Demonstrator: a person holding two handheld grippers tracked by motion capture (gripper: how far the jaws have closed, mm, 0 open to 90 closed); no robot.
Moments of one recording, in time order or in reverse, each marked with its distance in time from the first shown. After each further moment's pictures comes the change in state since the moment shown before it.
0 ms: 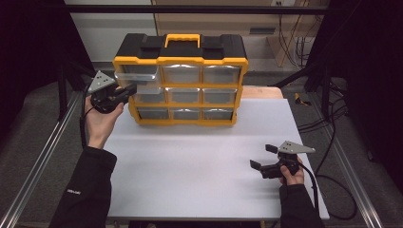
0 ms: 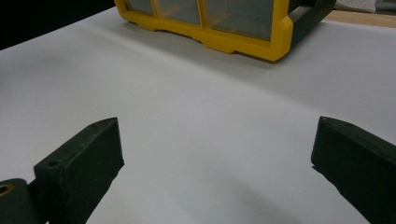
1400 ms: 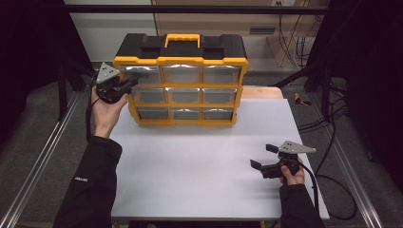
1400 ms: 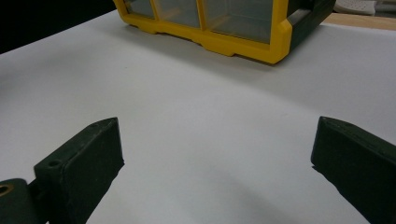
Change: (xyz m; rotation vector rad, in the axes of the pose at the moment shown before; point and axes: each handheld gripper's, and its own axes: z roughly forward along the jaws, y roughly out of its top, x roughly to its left) left arm 0.009 0.010 0.027 -0.014 0.064 0.030; right arm -0.001 0.001 -0.001 -0.010 0.000 0.001
